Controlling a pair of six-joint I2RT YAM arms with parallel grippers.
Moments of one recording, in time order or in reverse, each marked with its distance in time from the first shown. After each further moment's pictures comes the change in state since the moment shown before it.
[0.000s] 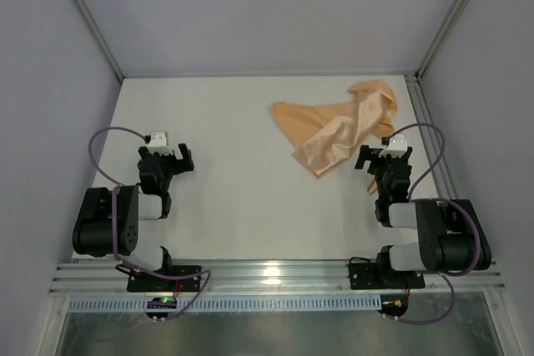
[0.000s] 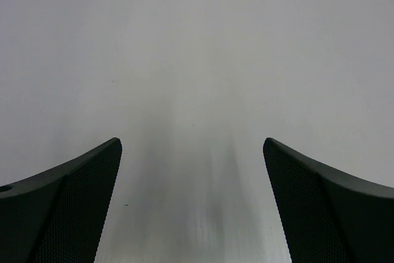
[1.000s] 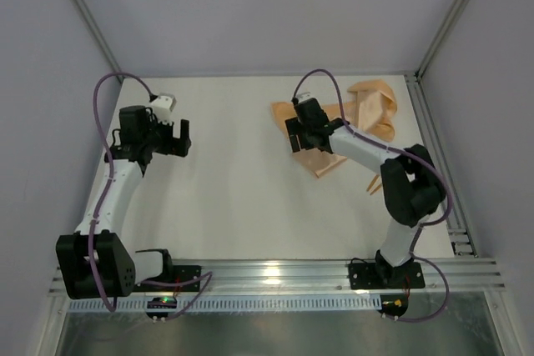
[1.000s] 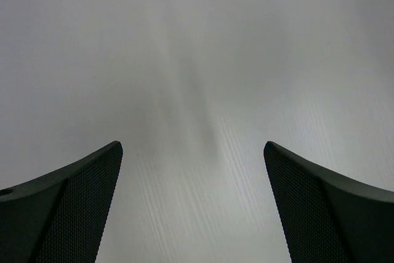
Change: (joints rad) left arm -0.001 -0.279 0.674 -1.321 0.230 0.264; right arm 0.521 0.375 1.033 -1.373 0.160 0.185
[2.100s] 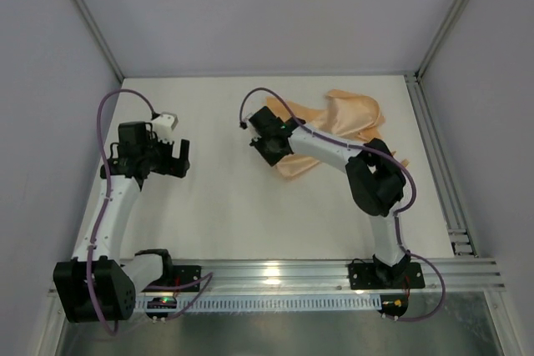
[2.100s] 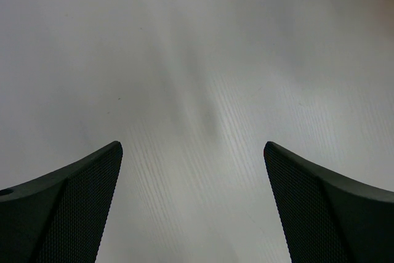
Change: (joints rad) left arm 0.000 -0.142 -0.079 -0.256 -0.018 0.054; right arm 0.219 0.284 0.335 -0.299 -0.143 -0.199
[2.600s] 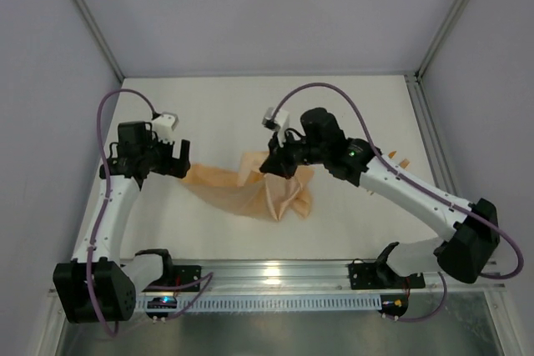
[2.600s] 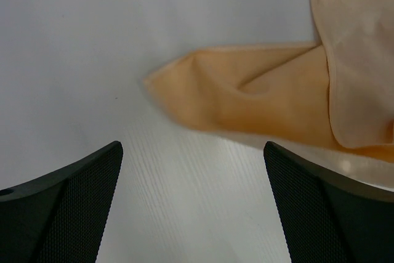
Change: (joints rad) left arm 0.000 -0.014 0.003 -0.018 -0.002 0.002; right arm 0.117 -0.617 -0.258 0.231 -0.579 0.013
